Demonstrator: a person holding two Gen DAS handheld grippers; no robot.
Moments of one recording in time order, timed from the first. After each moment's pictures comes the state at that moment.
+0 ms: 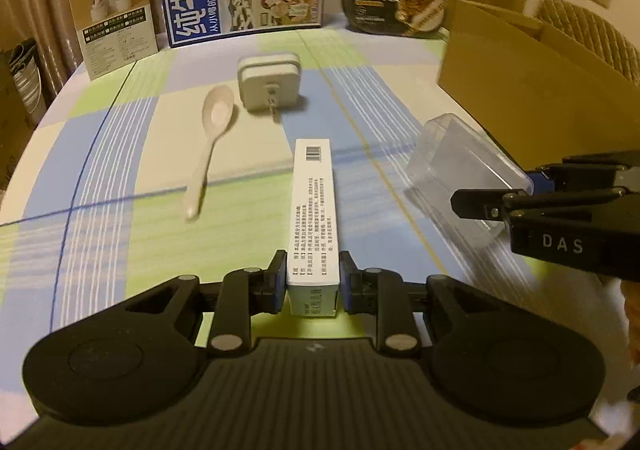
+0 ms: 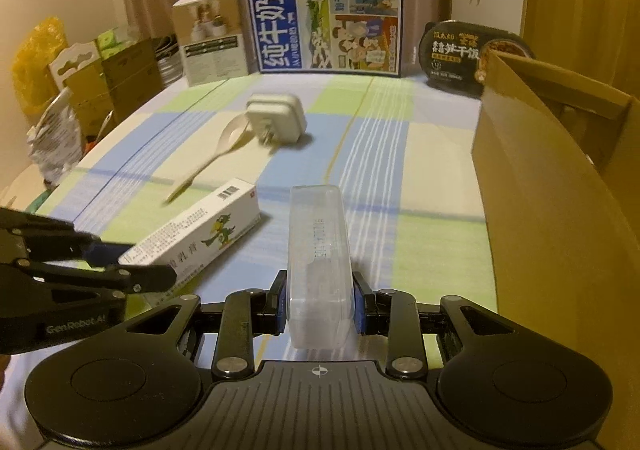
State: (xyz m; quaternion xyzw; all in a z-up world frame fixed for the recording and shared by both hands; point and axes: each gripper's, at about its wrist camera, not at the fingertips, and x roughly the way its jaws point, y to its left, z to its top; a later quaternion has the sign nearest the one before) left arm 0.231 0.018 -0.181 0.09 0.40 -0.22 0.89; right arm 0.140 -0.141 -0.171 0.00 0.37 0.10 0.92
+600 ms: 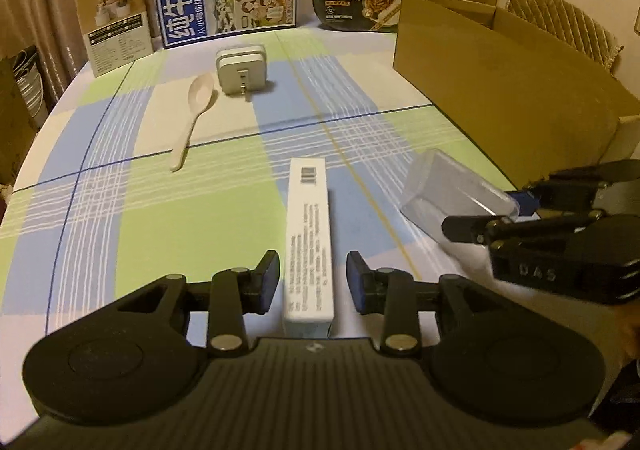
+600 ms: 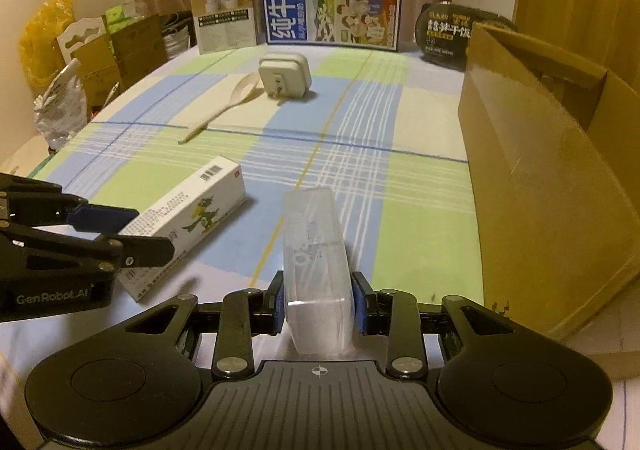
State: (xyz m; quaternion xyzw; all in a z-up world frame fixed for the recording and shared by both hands) left arm 0.164 0.020 -0.173 0.09 0.39 -0.23 0.89; right arm 0.089 -0.141 -0.185 -0.02 0.40 0.09 0.91
